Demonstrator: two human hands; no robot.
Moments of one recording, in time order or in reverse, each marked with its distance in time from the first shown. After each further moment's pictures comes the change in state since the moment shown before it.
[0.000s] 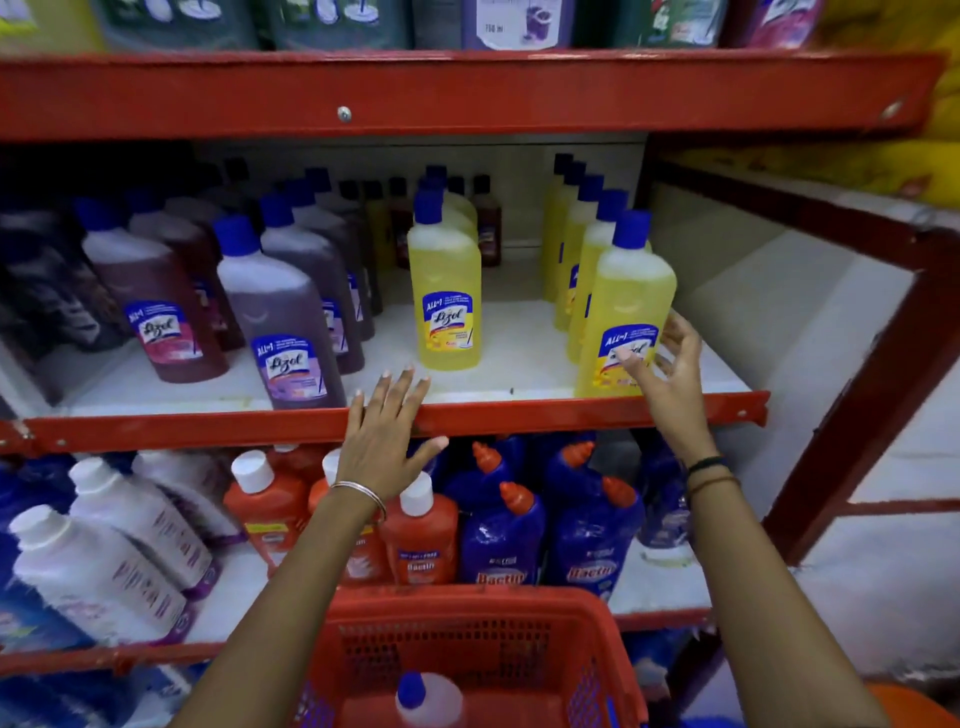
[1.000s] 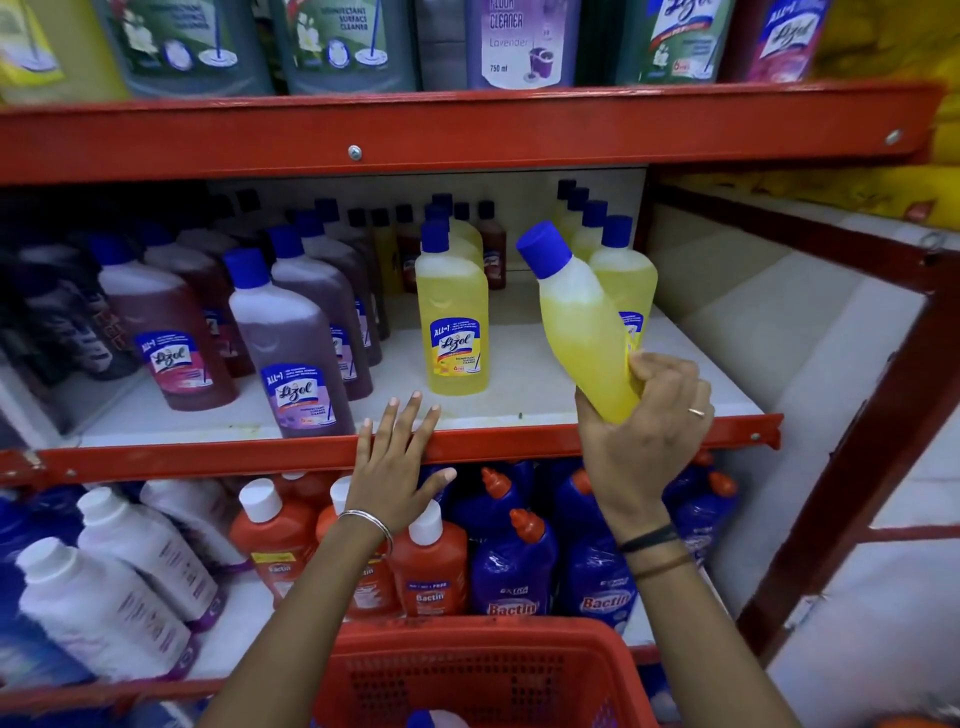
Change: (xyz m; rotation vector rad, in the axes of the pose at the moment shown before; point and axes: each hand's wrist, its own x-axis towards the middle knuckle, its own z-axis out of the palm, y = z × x) left_hand -0.001 -0.009 0.013 0.050 0.005 0.022; right_hand -0.058 -0.068 0.065 -0.656 0.613 -0.516
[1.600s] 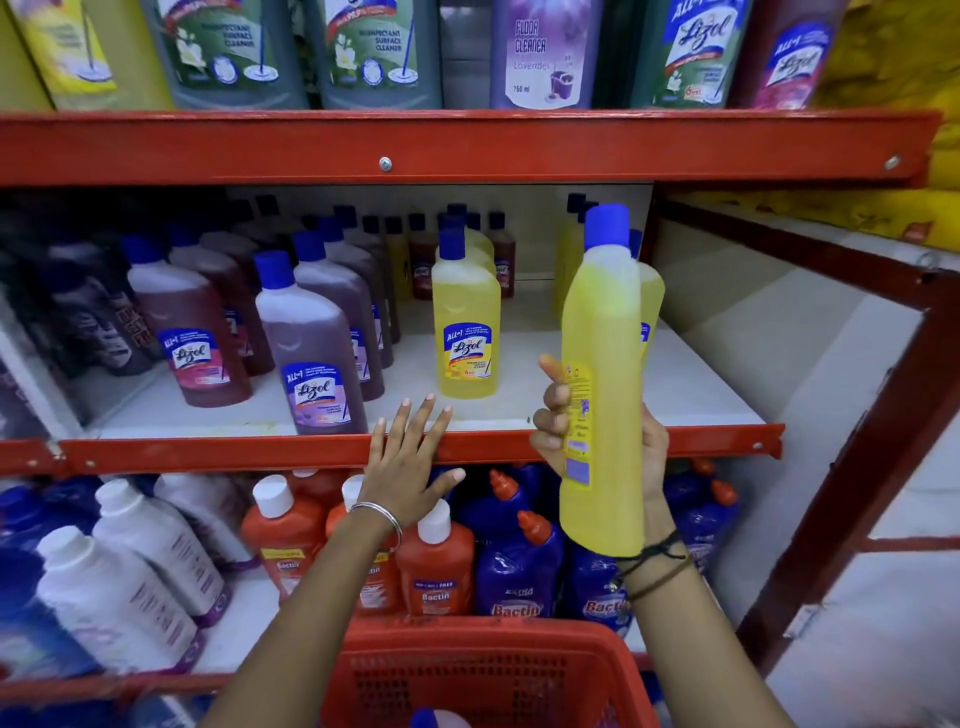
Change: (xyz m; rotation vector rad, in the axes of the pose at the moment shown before) left_hand 0.000 -0.002 -0.001 -0.029 -0.001 0.017; right_hand 0.002 -0.014 -0.001 2.098 -1.098 1.071
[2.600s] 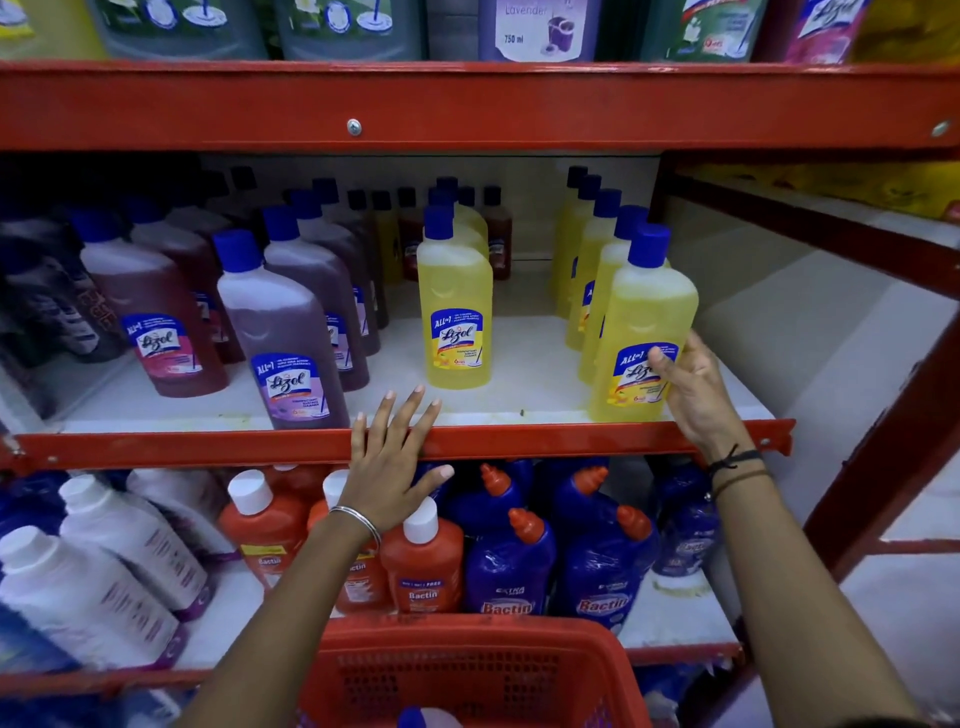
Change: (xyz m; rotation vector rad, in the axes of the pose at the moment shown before) left_hand 0.001 -0.002 0.008 -0.044 0.044 0.000; right_hand 0.003 -0.110 -0.106 -0.938 0.571 -0.235
